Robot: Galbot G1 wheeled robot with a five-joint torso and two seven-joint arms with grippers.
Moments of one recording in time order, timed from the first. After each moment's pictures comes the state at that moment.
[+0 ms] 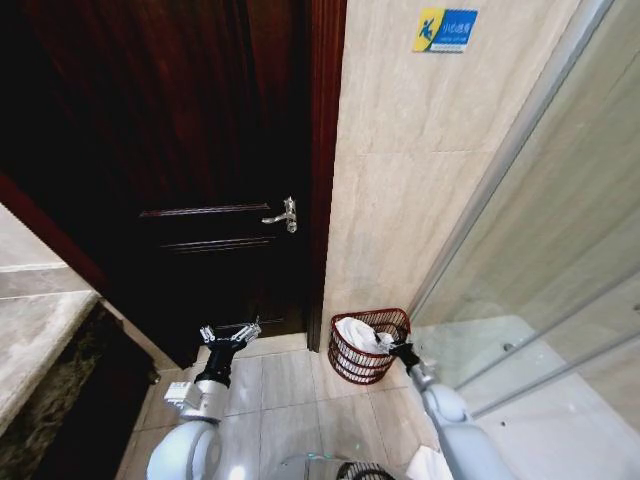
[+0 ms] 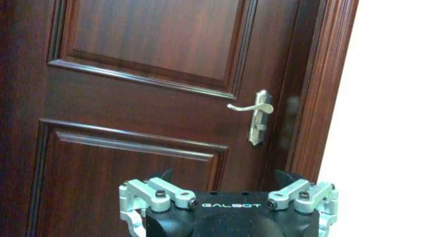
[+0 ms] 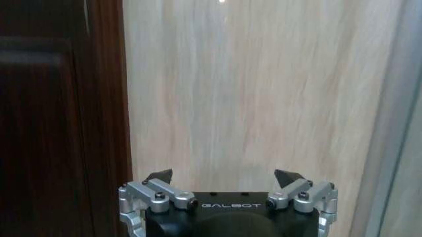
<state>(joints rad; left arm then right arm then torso) 1.76 -1.61 -0.64 -2.29 -0.22 0.00 0.13 -1.41 1.27 0.58 1.68 0.24 0.14 -0.26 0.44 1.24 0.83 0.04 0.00</state>
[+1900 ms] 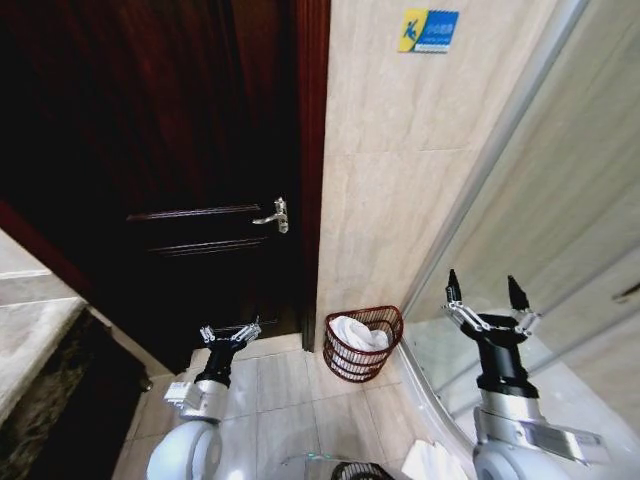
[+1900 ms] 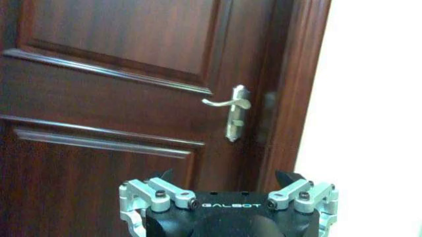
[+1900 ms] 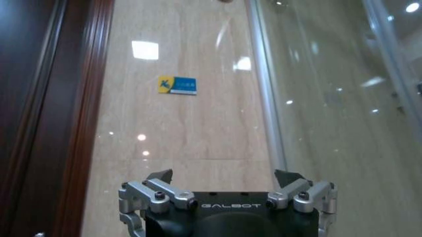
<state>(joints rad) 1.76 -1.61 -0.64 -2.29 -0.22 0.00 0.13 -1.79 1.47 0.67 2.50 0.23 0.27 0.02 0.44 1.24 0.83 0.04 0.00</state>
